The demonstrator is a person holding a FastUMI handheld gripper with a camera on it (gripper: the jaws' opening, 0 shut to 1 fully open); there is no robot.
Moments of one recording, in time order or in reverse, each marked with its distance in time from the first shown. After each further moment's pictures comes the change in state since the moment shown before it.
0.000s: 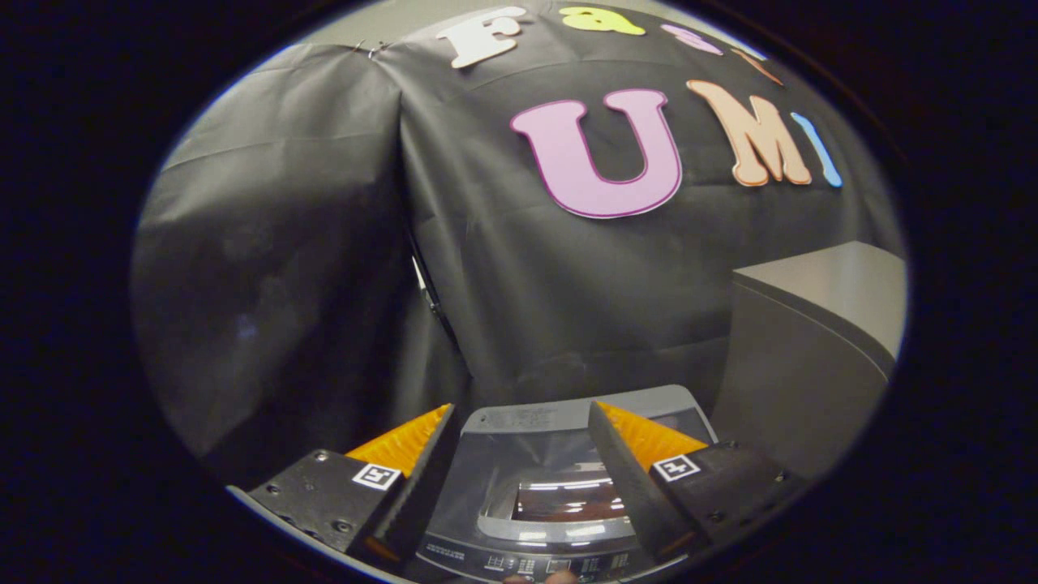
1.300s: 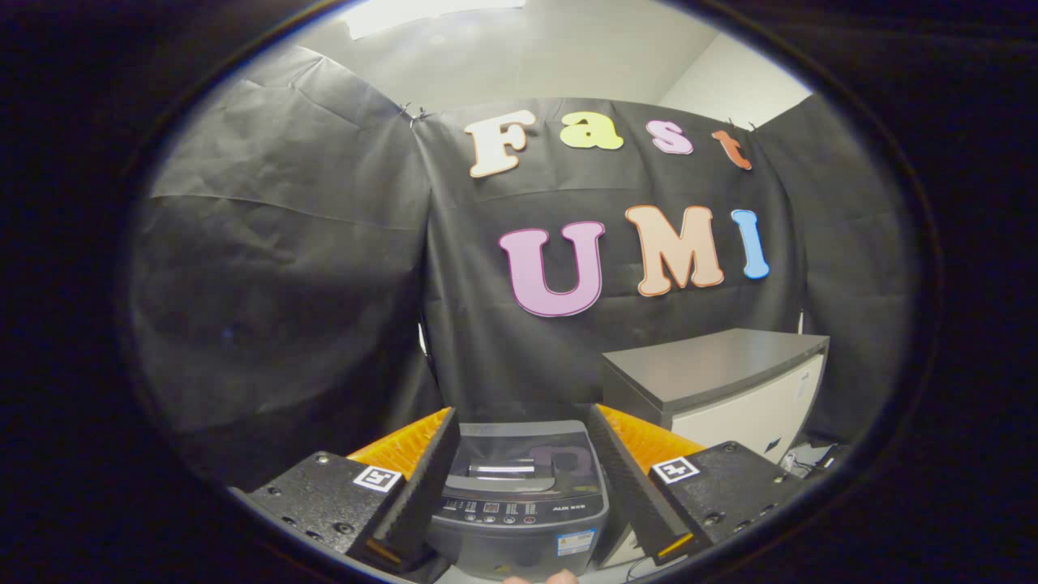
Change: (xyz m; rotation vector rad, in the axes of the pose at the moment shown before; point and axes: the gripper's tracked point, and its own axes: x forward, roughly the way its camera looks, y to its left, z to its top) arm -0.241 -0.028 0.042 -0.141 -0.275 -0.113
